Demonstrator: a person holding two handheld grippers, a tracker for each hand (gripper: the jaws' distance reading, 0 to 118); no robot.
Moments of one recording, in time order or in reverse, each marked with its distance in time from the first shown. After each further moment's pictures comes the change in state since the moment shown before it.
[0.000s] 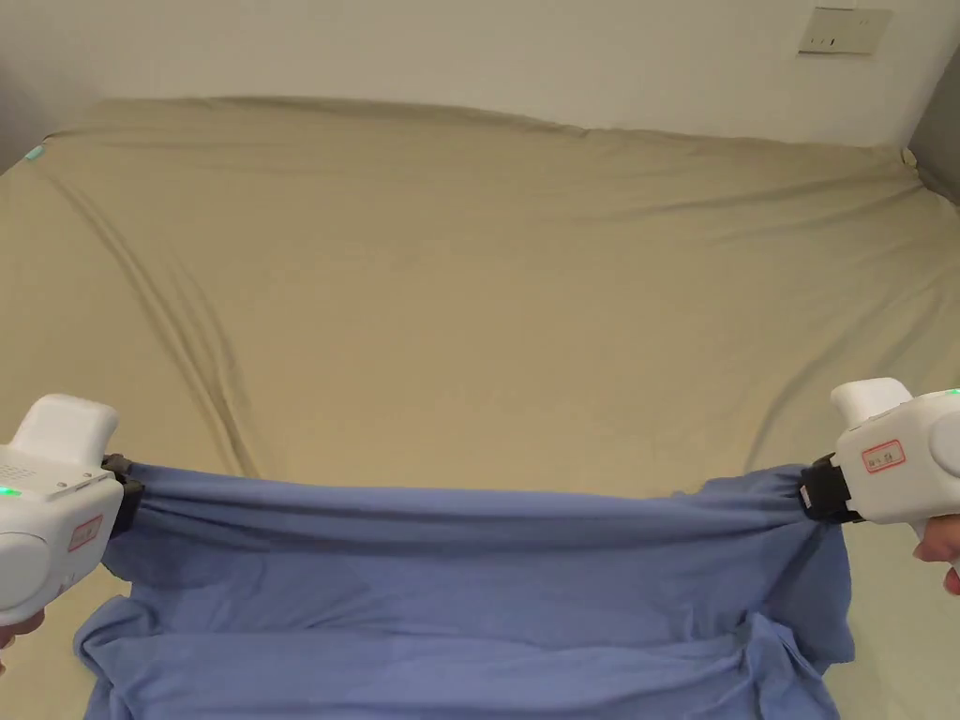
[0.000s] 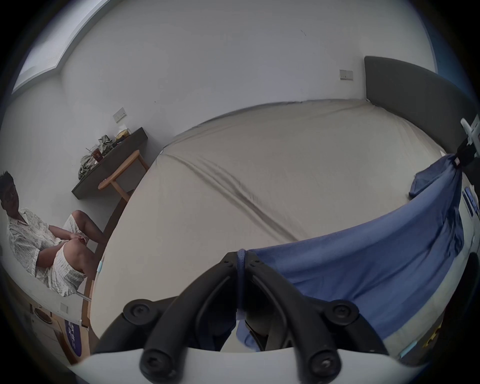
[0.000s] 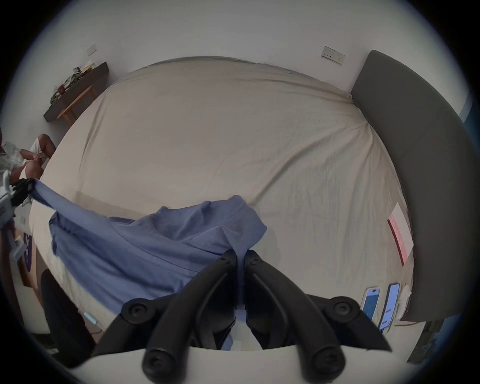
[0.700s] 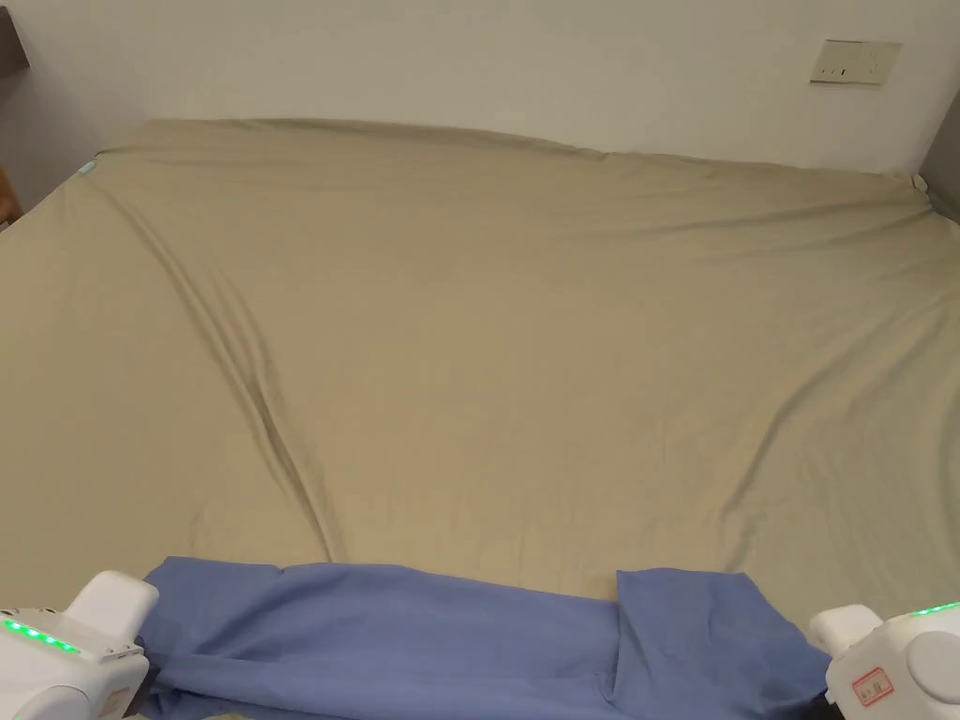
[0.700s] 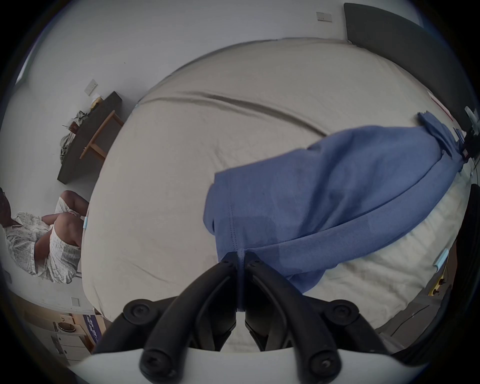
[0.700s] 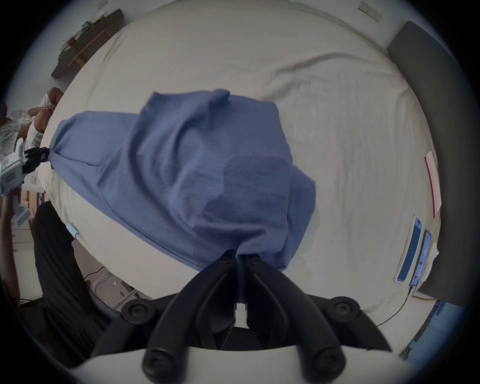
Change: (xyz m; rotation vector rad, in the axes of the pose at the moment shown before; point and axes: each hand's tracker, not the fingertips) left arm 0.031 -0.121 0.007 -0.308 -0.074 -0.113; right arm -0.037 -0.144 -0.045 -0.340 0.102 0.068
